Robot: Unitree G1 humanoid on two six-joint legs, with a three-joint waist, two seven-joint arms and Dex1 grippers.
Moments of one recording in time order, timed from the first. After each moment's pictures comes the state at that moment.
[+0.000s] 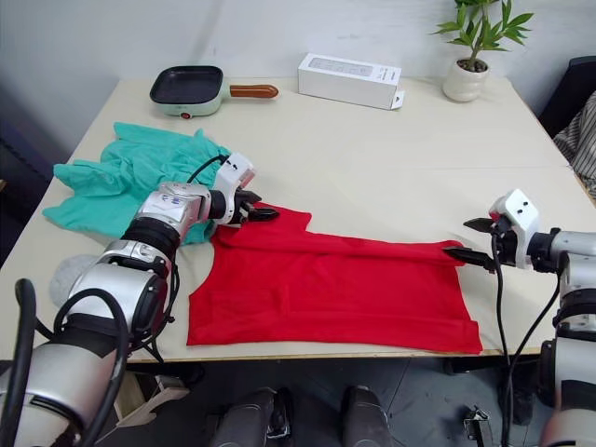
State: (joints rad) left arm -1.23 0.33 -0.09 1.20 0.01 0.32 -0.77; right arm -0.82 -0.89 -0.09 1.10 0.08 -0.06 1.32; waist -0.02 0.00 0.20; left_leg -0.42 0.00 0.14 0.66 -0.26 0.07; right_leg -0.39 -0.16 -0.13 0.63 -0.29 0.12
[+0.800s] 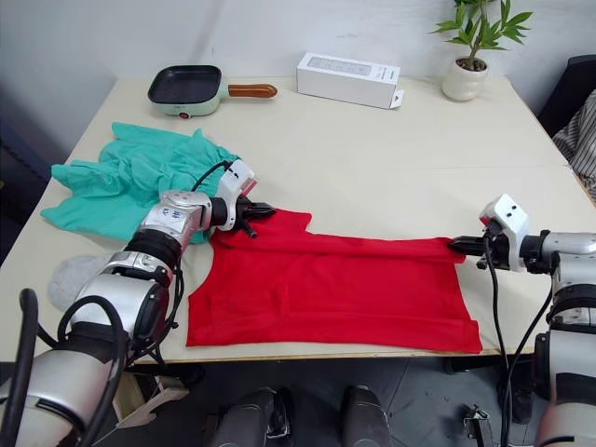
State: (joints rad) left arm -1.15 0.34 -0.04 1.17 0.03 0.14 -0.81; right arm -0.84 -0.87 -0.09 1.14 0.06 -0.14 1.34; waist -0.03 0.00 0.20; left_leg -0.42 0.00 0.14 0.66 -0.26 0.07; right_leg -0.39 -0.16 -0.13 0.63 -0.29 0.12
